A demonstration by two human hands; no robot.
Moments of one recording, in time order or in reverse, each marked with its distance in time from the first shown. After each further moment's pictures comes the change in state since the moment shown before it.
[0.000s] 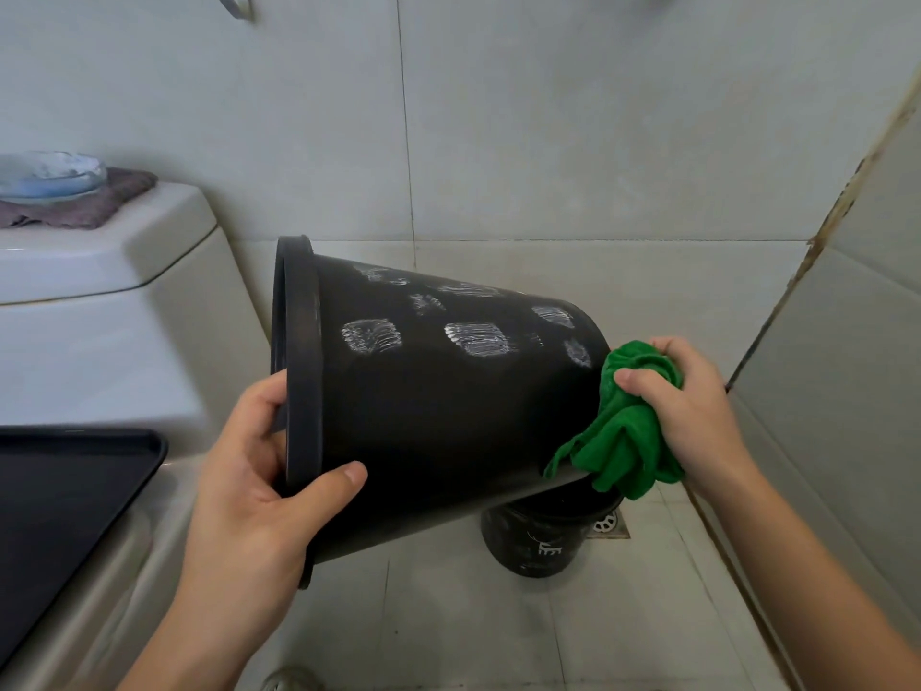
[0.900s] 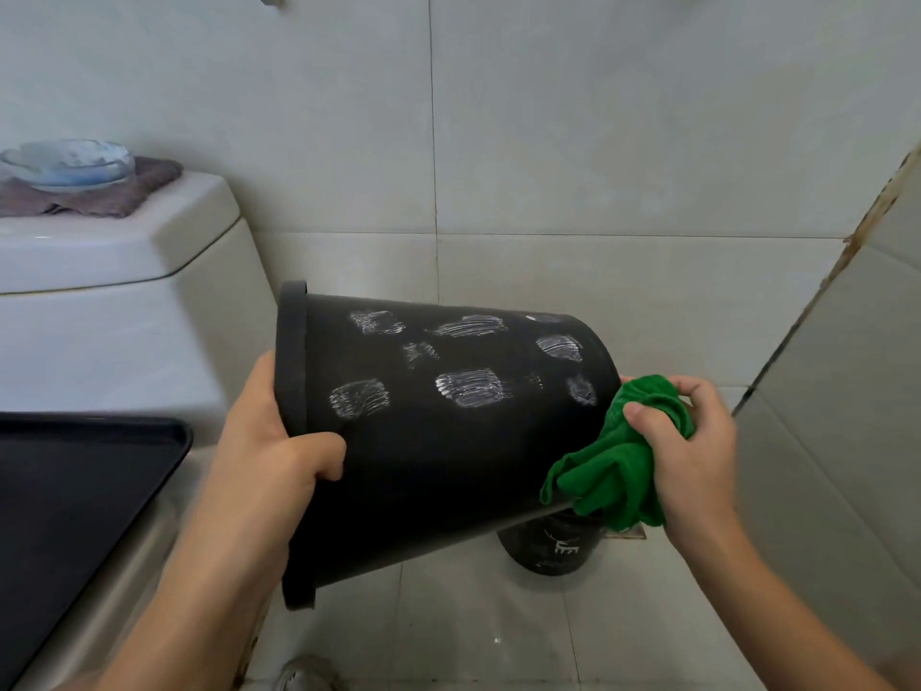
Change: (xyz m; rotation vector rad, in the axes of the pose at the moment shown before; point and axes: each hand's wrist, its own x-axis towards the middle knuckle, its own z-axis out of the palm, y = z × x) left_hand 0.023 0.014 -0.013 0.124 0.025 -0.250; right_hand -0.033 0.024 0.035 0.152 0.209 -0.007
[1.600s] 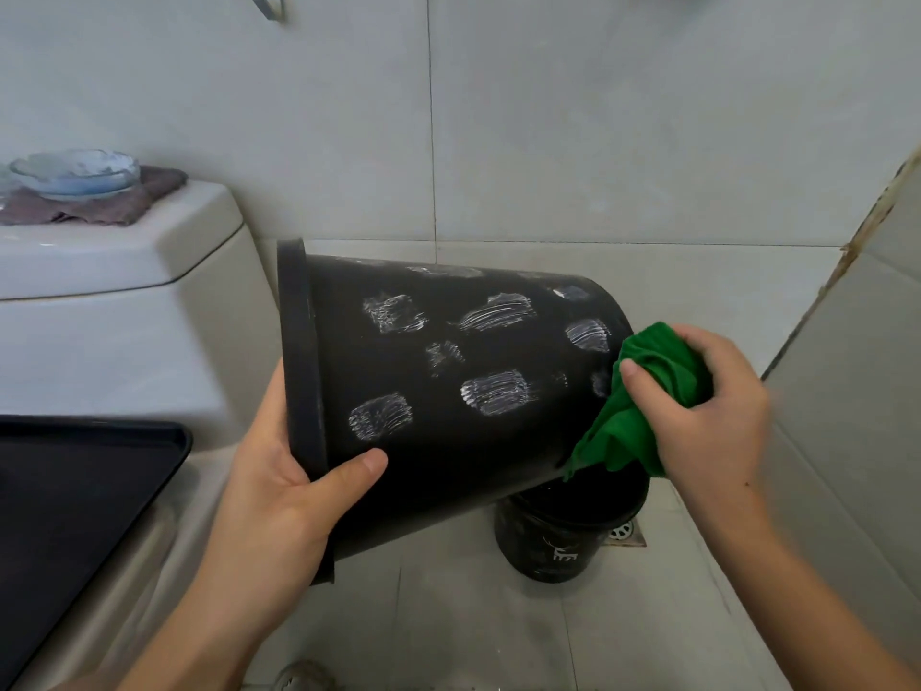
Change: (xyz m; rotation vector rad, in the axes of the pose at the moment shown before) left_hand -0.012 -0.013 0.009 -0.154 -0.119 0.286; right_hand 0.025 -0.019 -0.006 -0.356 0.114 -0.458
